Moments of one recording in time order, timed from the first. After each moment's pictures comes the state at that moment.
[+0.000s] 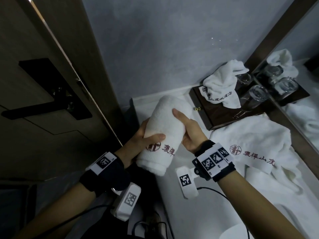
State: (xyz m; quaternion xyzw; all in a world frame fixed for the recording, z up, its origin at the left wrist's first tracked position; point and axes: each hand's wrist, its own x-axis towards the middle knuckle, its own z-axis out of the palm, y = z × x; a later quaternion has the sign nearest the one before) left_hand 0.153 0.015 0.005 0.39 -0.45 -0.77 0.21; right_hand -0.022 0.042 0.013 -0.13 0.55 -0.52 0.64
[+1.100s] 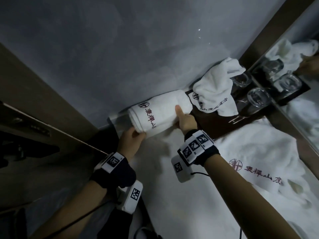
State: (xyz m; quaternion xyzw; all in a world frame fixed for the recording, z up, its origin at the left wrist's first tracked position) left_hand 0.077 -0.090 -0.074 0.59 -0.58 -0.53 0.19; right_hand -0.100 -0.065 -0.052 -0.15 0.82 -0.36 0.42
